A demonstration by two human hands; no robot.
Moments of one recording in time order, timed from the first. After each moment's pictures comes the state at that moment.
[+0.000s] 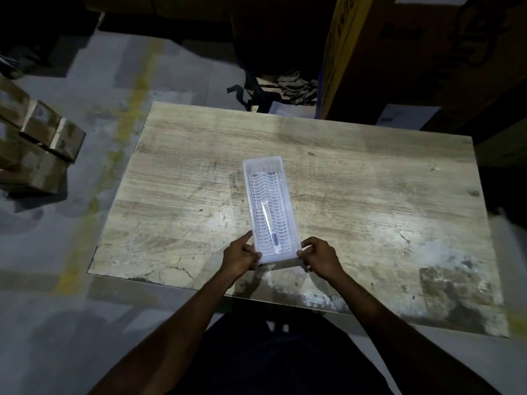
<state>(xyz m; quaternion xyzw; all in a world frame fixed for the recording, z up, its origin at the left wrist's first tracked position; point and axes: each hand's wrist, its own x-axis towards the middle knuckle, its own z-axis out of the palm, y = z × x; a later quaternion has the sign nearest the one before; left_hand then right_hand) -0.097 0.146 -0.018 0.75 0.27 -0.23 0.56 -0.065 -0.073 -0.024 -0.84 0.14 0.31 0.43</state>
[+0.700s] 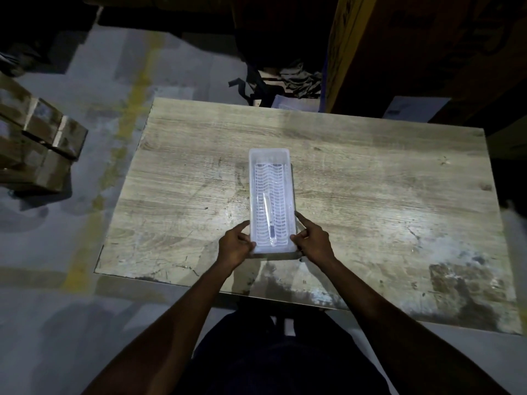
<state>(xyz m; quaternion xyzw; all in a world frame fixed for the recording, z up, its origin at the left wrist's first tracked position) -0.079 0.170 -0.014 0.80 0.28 -0.19 0.50 -0.046 -0.036 -0.025 -0.82 0.10 0.26 0.50</state>
